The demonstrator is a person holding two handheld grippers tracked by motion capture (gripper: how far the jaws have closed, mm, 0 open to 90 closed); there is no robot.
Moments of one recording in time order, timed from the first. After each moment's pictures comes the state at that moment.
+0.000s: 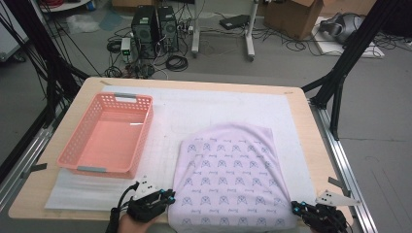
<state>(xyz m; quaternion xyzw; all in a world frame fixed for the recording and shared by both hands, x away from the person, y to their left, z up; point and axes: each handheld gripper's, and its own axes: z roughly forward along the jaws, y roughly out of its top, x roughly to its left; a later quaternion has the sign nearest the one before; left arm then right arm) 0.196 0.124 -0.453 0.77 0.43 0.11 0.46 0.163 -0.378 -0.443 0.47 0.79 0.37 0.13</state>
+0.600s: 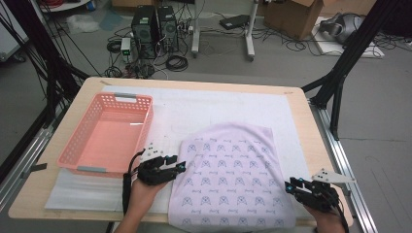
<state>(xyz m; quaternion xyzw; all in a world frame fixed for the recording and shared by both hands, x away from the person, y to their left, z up) 0.286 0.111 -0.433 0.74 0.42 0.11 0.51 0.218 -0.374 -0.433 0.46 0.77 0.41 0.15</state>
